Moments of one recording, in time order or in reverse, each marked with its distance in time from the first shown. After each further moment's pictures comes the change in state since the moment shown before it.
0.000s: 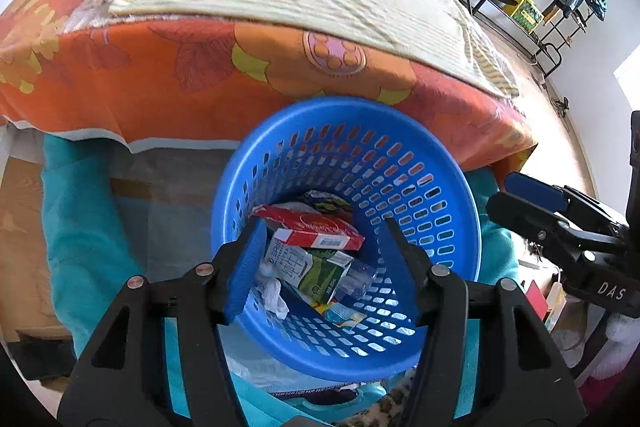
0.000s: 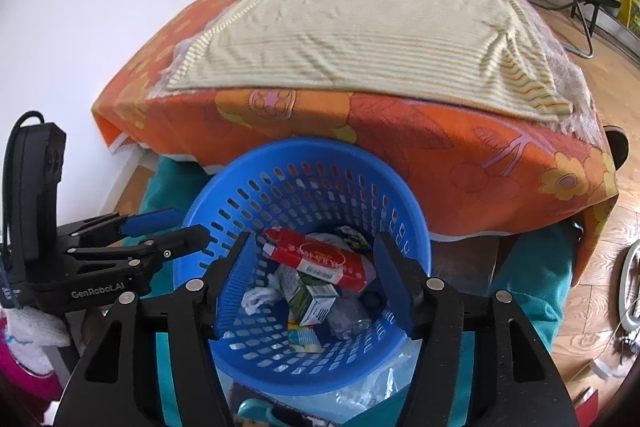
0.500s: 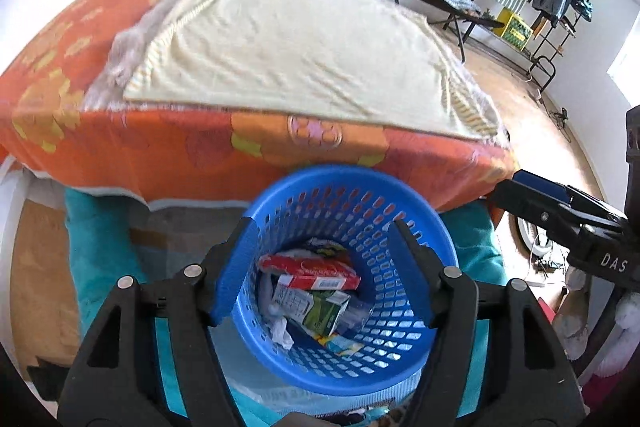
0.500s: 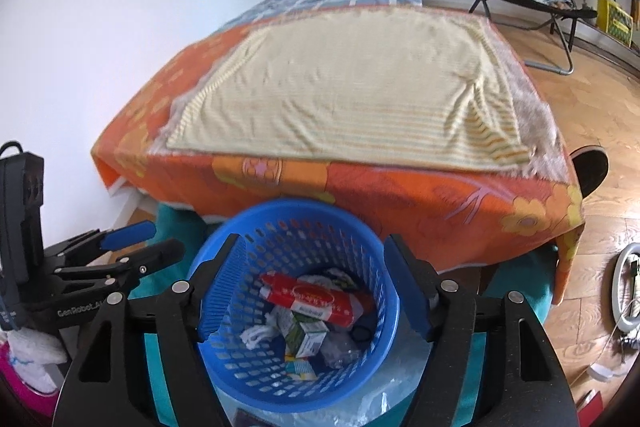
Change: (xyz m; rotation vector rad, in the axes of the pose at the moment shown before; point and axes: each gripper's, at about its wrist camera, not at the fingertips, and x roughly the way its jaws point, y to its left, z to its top) left arm -0.048 -0.023 0.026 0.066 -0.158 0.029; right arm -0.044 -0.010 0.025 0.043 -0.153 -0.026
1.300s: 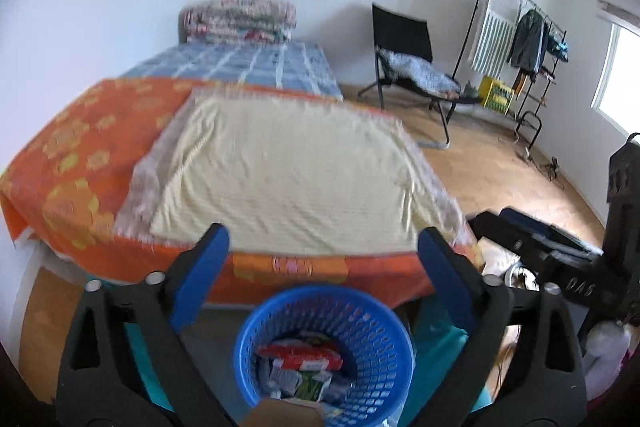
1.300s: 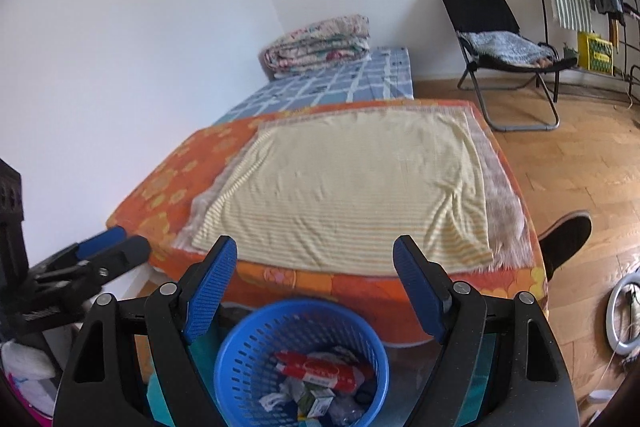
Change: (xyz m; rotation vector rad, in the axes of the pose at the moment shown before) left arm -0.108 -0.039 0.065 0.042 -0.351 0.000; right arm -0.077 0.004 0.053 0.007 -0.283 0.010
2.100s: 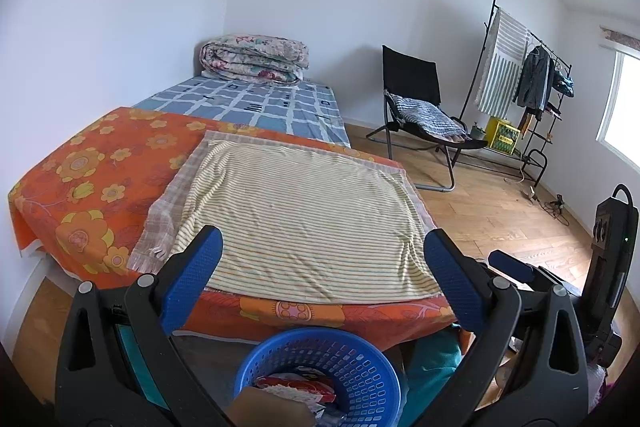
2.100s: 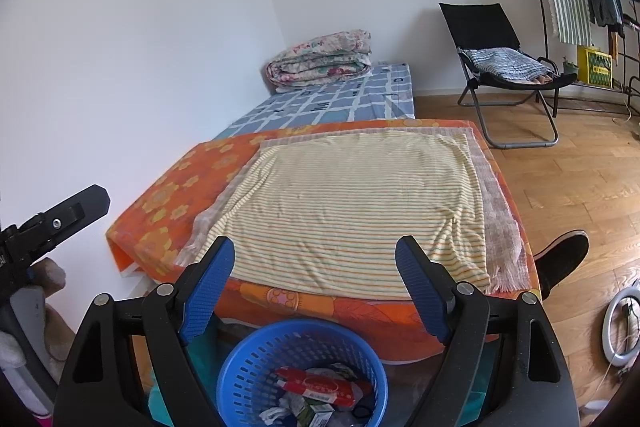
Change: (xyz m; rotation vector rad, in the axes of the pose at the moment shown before) left arm -0.026 0.001 0.031 -0.045 -0.116 0.031; right arm -0.005 0.002 0.014 -0.018 -0.043 -0.003
